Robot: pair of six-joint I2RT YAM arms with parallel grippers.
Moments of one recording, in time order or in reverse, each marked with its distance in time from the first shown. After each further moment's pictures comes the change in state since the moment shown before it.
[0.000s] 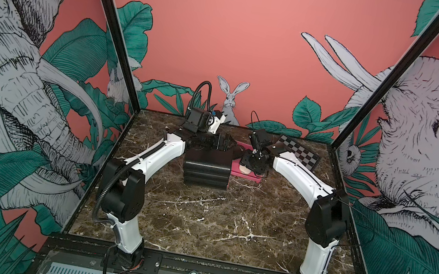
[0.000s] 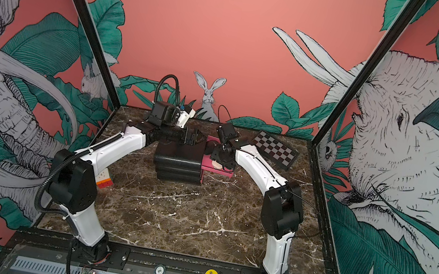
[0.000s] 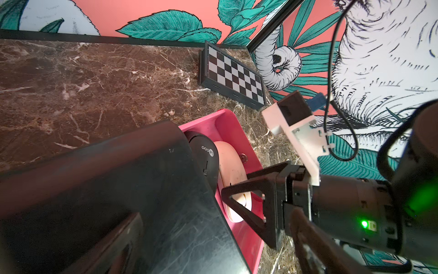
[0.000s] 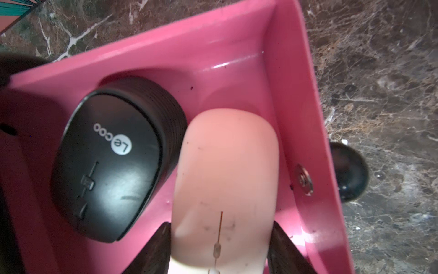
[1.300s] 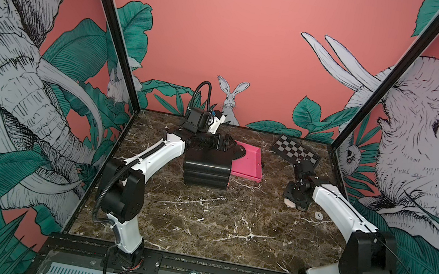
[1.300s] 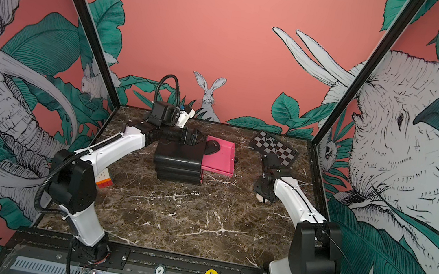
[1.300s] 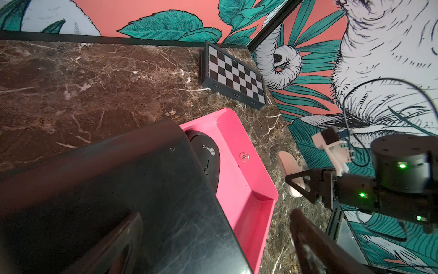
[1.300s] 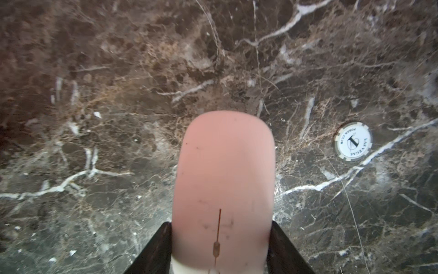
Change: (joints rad) left arm 0.000 -0.003 -0.001 -0.004 -0.003 0.007; right arm -0.358 -0.449 -0.688 0.064 0.138 -0.203
